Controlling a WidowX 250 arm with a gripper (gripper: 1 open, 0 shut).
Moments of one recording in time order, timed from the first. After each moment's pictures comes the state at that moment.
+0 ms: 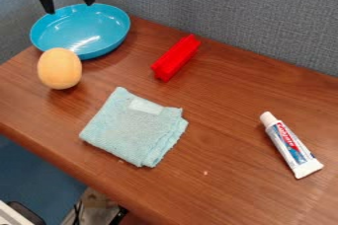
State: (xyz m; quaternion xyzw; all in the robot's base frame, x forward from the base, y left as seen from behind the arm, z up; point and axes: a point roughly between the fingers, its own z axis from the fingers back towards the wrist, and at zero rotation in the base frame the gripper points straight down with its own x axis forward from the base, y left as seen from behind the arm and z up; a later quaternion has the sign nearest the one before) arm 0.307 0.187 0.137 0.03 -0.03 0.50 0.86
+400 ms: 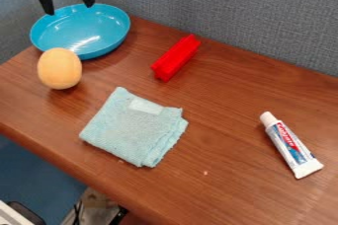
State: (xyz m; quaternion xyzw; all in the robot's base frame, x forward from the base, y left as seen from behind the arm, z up) arm 0.308 0.189 0.135 0.03 -0.03 0.49 0.87
